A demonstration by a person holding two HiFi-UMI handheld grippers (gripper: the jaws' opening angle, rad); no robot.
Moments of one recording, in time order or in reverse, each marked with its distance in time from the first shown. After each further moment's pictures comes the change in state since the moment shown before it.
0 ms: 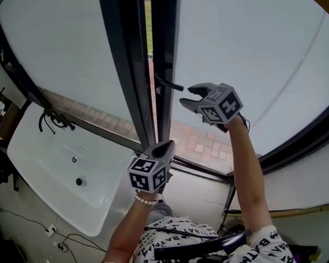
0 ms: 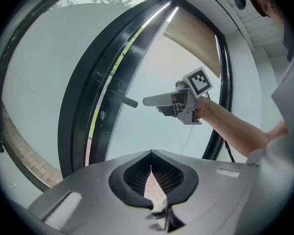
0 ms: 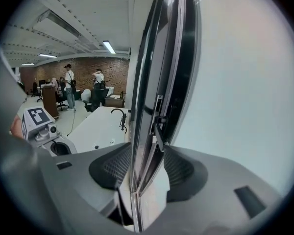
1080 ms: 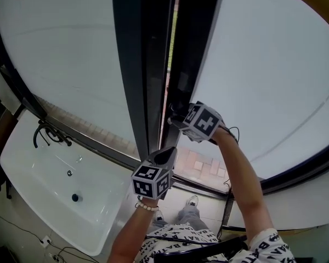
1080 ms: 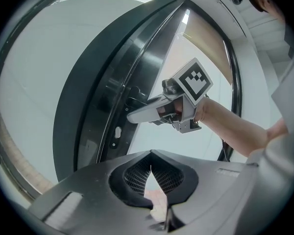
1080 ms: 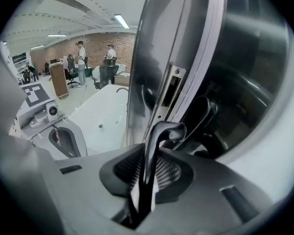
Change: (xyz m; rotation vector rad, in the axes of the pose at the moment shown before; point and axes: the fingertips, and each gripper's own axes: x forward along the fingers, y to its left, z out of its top) left arm 0.053 0.079 0.061 -0.018 -0.038 -0.010; right arm 0.118 -0.004 0.032 -0.197 0.245 0.106
